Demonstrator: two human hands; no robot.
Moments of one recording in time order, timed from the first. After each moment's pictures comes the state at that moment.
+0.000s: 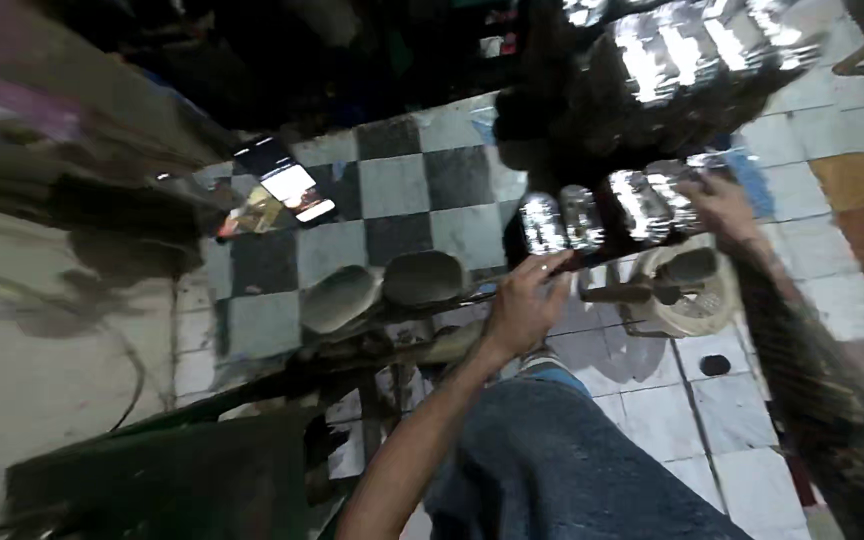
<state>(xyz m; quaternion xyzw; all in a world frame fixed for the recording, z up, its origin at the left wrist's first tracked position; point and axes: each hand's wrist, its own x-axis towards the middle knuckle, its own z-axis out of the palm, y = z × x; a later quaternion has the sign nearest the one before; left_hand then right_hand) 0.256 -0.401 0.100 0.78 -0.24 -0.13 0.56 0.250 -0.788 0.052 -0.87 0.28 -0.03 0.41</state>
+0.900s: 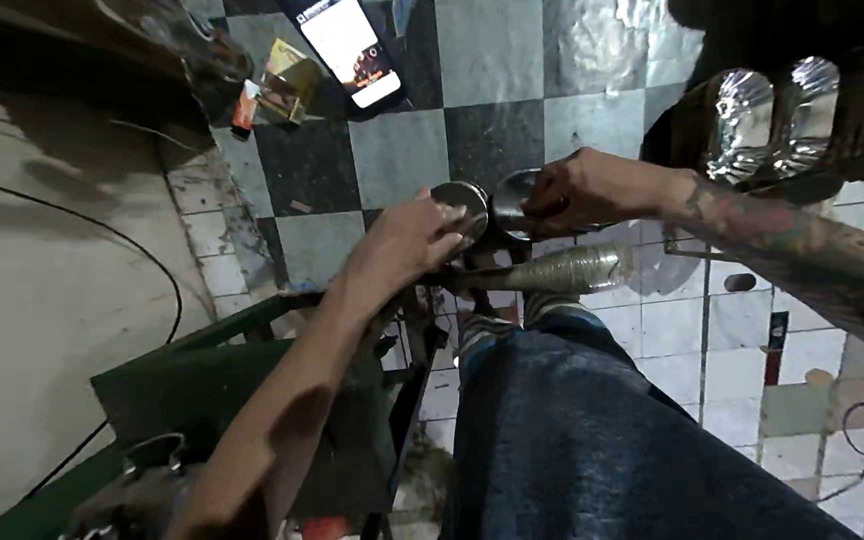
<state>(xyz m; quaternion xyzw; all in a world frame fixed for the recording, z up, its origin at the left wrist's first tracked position) 0.375 -0.100 0.065 0.88 -0.32 -0.29 0.18 0.371 -0.401 0.048 -0.85 -0.30 0.31 0.29</state>
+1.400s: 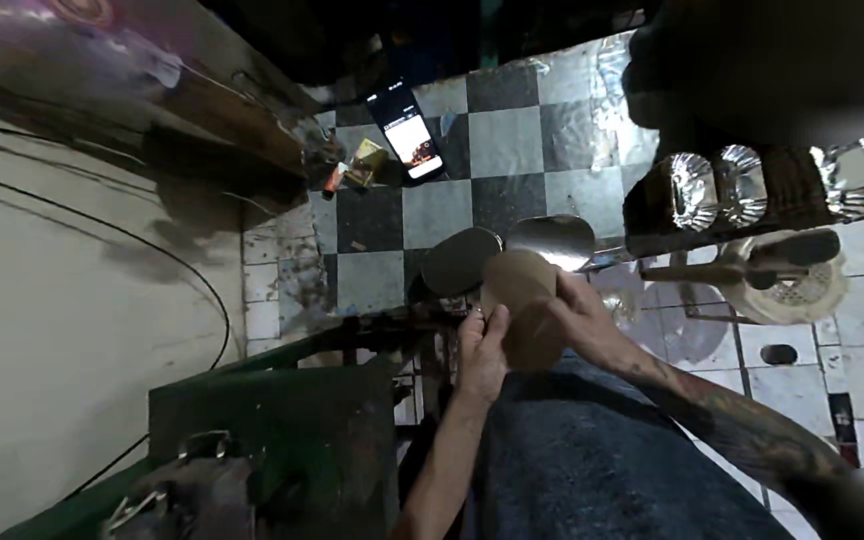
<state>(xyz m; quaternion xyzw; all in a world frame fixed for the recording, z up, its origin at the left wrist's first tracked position) 0.221 -0.157 0.093 0.55 0.14 -0.16 0.81 0.234 -0.329 0.116 -0.69 0.04 0.09 0.72</state>
